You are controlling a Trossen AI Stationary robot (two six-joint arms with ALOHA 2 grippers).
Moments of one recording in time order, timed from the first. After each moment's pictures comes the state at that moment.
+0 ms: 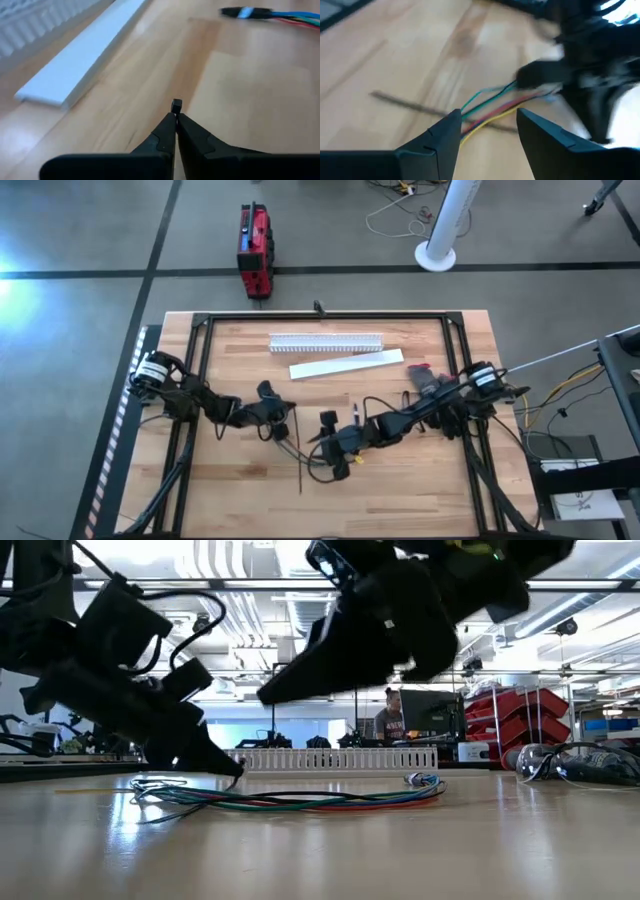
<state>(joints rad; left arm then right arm) -0.19 1.73 0.30 0.89 -0.55 -0.32 0.32 2.03 1.06 0.38 0.15 -0.16</state>
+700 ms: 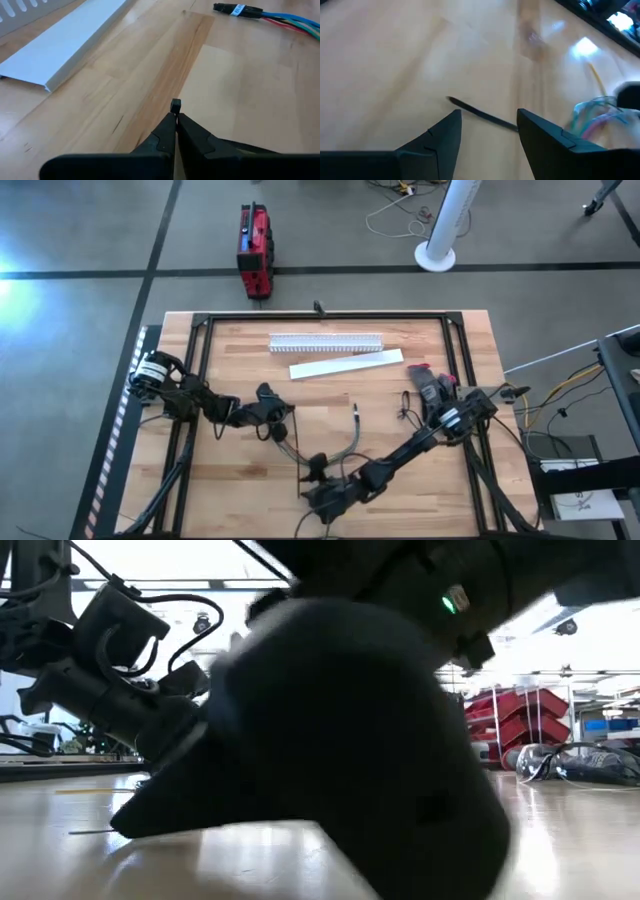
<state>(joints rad) -0.20 1.73 0.29 0.89 -0.48 -0.39 0.54 2.41 1.51 0.16 0.52 -0.16</state>
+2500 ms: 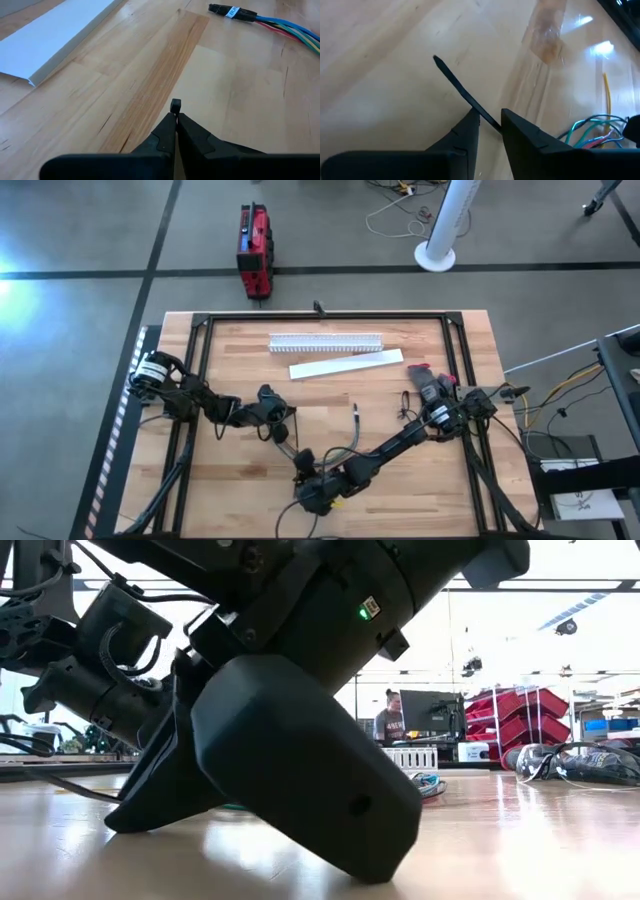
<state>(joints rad) -0.20 1.73 0.30 0.88 -0.45 -0.45 0.46 2.46 1.68 -0.11 0.40 -0.31</state>
